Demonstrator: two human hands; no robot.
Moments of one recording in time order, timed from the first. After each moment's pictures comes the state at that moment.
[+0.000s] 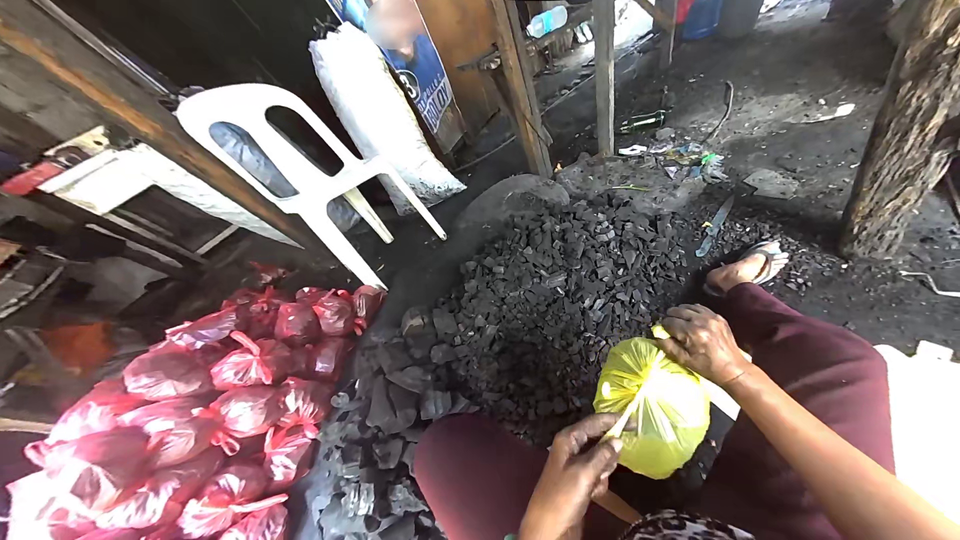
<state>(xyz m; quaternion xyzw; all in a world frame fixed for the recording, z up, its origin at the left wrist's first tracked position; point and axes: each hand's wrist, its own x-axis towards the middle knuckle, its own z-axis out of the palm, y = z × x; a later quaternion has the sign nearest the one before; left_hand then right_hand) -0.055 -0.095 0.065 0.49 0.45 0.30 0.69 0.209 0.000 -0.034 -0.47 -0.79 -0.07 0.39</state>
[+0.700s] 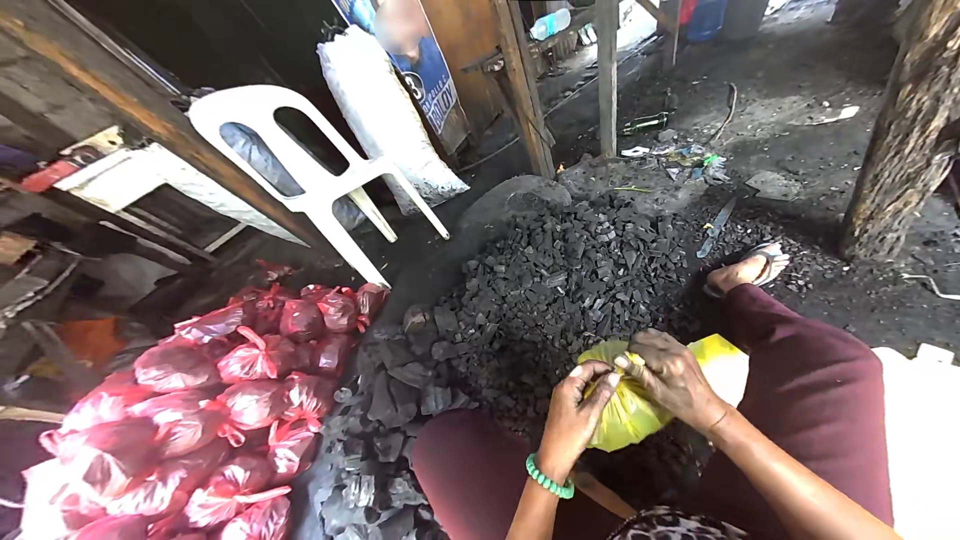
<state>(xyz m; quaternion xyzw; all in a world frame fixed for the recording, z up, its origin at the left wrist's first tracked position) -0.033 -0.046 0.032 0.63 0.46 0.36 0.51 0.145 -0.038 -0.009 -0.44 -0.74 0.07 0.50</state>
